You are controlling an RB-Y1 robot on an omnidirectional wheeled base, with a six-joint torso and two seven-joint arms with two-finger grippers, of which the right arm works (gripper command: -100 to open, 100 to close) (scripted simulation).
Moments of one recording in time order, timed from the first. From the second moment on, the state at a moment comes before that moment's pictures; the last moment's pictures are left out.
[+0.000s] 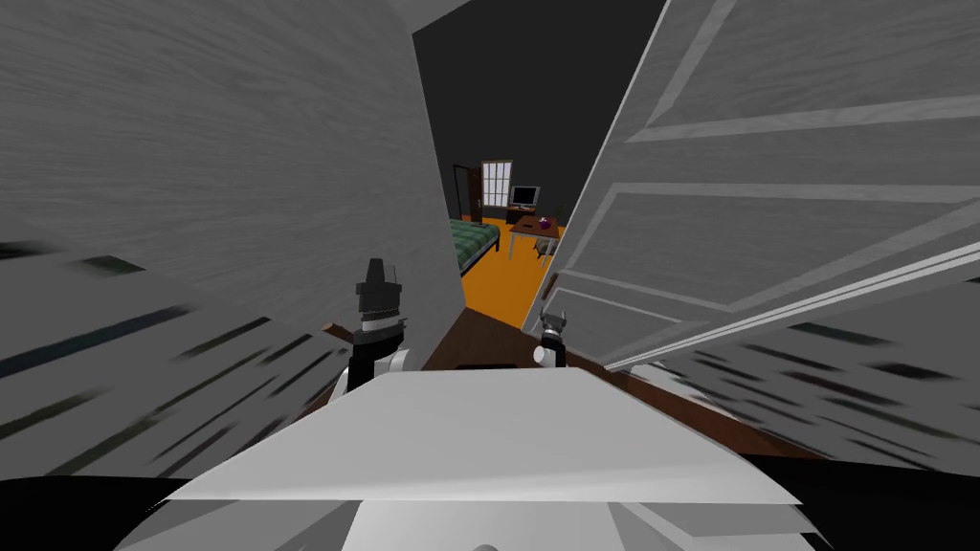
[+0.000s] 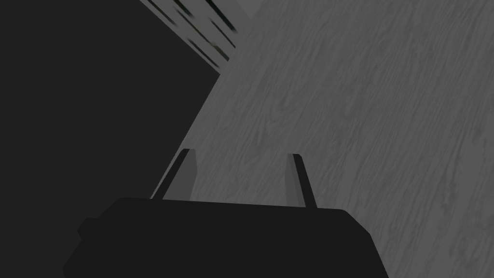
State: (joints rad) arm 0.03 -0.11 -0.02 -0.93 -0.63 -0.80 -1.08
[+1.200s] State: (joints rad) arm 0.00 -0.15 -0.02 -0.80 -0.69 -0.82 -1.21
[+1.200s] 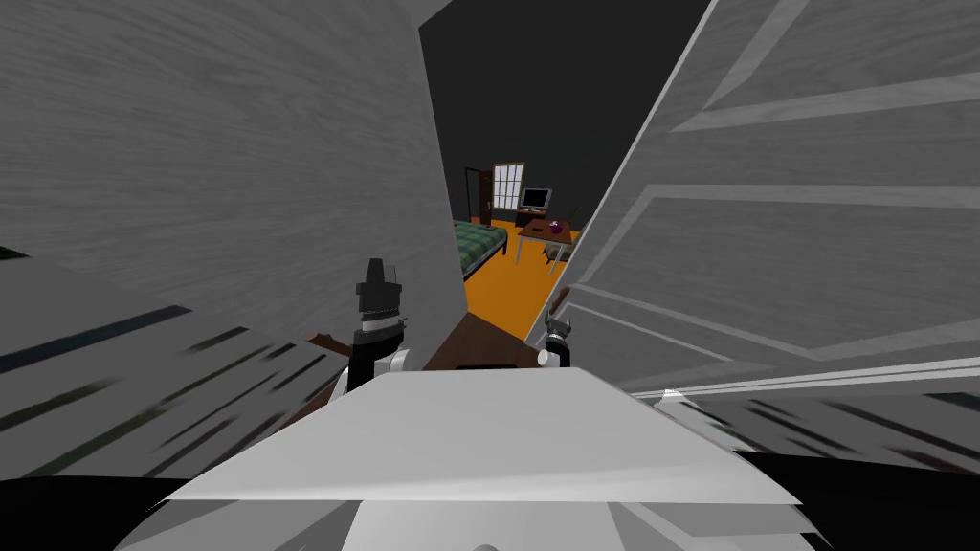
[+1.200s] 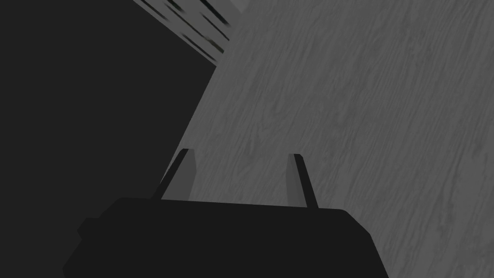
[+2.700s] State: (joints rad) arm 0.05 -0.29 -0.01 -0.74 -0.70 -0.85 -1.39
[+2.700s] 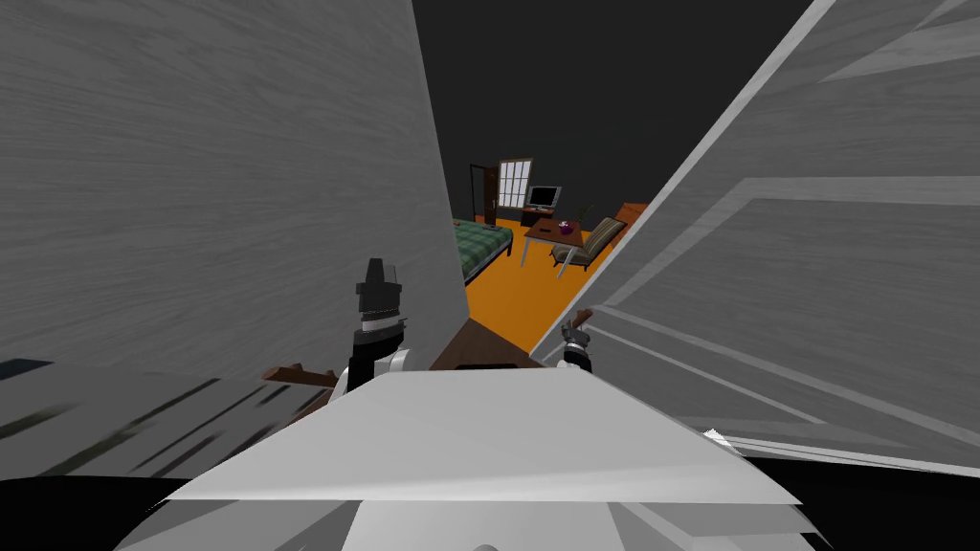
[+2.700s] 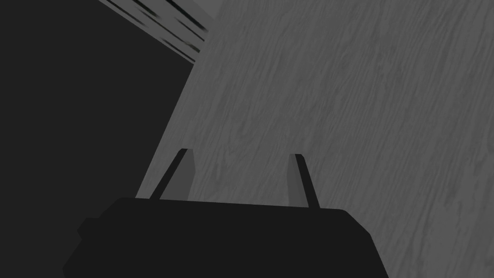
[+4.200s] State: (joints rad) arm 0.08 -0.33 0.15 -0.81 -0.62 -0.83 -1.48
